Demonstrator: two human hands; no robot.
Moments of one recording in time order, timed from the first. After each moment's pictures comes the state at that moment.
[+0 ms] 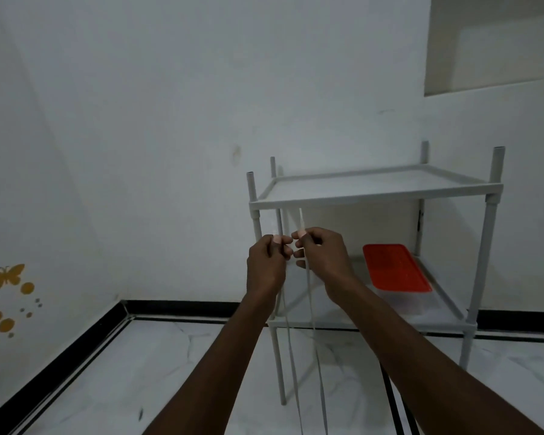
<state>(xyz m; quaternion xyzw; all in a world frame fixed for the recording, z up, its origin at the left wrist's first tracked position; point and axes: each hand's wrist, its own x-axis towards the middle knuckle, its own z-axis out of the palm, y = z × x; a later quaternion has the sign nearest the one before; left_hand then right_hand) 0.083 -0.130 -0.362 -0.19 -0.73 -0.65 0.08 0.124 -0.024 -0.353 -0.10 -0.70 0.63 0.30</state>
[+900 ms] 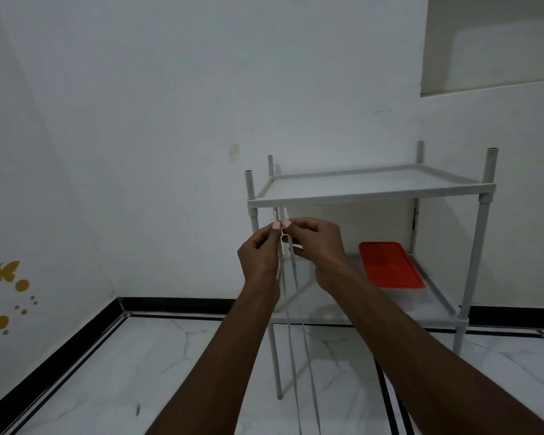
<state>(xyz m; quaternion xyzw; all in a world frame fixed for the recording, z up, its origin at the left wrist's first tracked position) 0.096 -0.124 -0.344 -0.09 -0.57 -0.81 0.03 0.120 -0.030 -0.336 -0.09 -0.64 0.71 0.29</state>
